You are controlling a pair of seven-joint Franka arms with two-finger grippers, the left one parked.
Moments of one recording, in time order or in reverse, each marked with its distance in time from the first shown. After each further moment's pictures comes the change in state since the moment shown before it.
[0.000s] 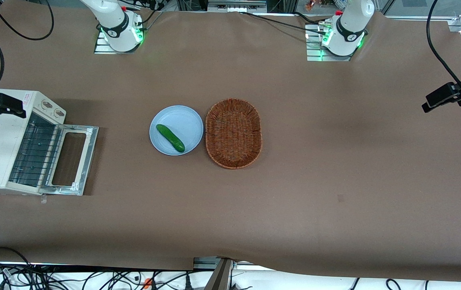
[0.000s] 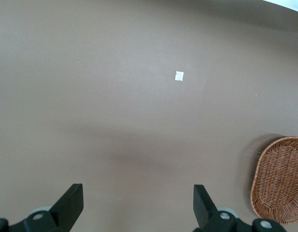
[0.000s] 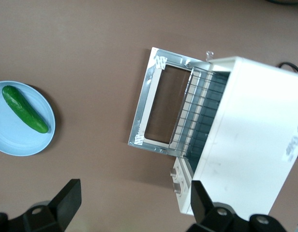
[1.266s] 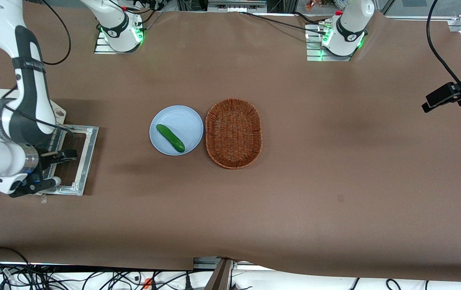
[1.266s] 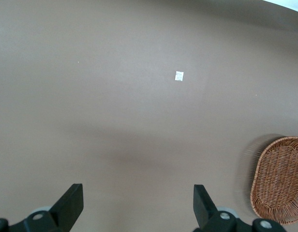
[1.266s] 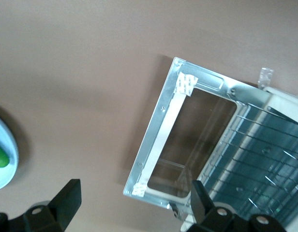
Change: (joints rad) arm 0.001 0.354 0.037 0.028 -0.001 0.187 -0.064
